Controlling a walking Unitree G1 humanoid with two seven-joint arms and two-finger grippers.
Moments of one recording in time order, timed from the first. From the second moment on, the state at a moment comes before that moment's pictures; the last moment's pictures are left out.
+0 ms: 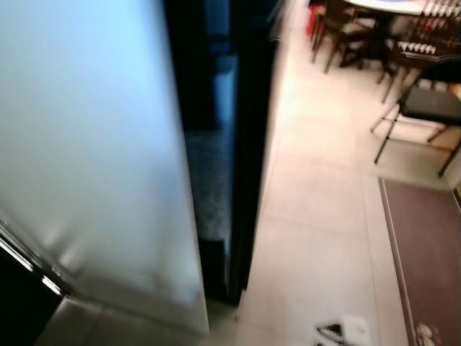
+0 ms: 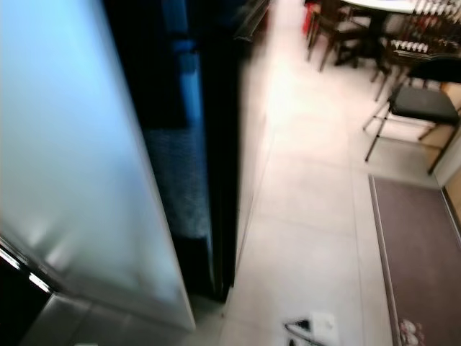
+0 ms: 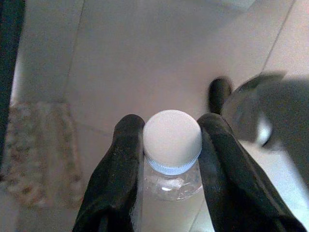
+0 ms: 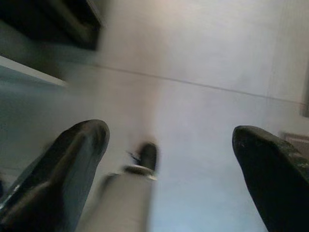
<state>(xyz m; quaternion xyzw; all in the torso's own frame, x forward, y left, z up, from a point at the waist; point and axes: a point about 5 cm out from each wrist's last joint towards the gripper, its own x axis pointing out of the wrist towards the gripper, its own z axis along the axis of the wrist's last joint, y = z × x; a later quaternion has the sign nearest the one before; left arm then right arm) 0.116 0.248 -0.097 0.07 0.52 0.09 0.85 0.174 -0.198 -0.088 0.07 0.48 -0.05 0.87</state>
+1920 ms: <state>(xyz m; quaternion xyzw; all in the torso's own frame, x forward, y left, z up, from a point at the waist) 0.115 0.247 -0.098 0.06 0.52 0.09 0.85 0.169 -0.202 -0.089 0.08 0.48 -0.07 0.87</state>
